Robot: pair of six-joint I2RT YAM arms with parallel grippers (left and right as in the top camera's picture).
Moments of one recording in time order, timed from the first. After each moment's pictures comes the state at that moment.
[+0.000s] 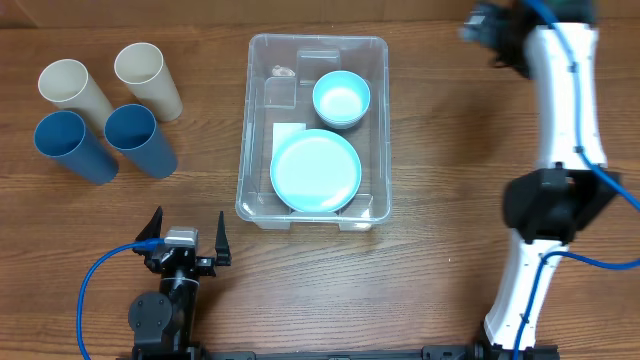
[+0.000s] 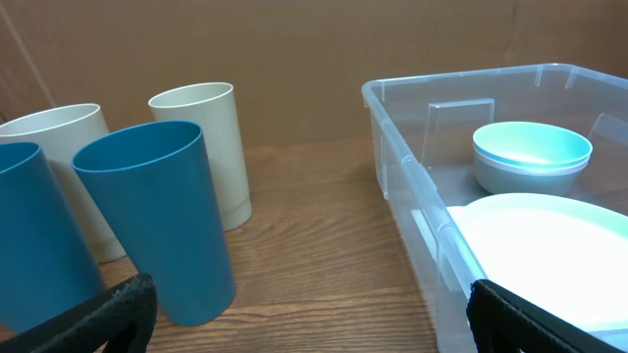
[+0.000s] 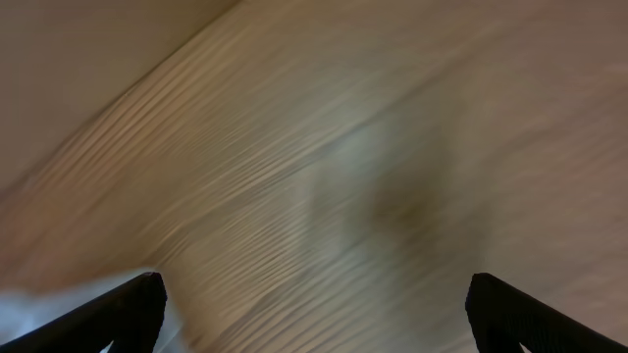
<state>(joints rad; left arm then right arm) 0.04 0.01 0.01 -0.07 0.08 0.09 -0.10 2.32 2.55 -1.36 0.06 0.54</state>
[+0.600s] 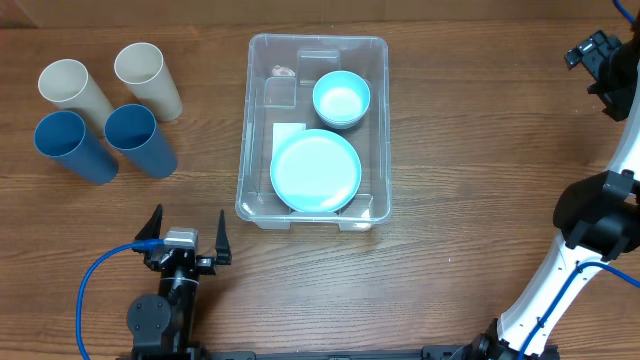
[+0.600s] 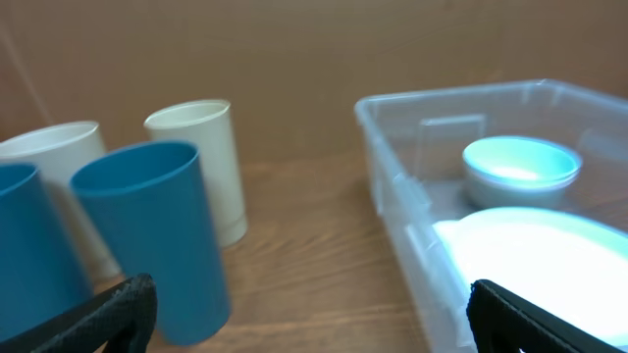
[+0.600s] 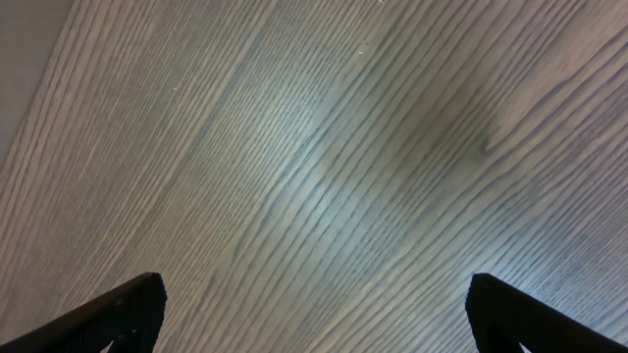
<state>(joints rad) 0.04 0.01 0.01 -0.03 0.11 0.09 -0.41 2.32 2.55 -1.49 0.01 0.57</state>
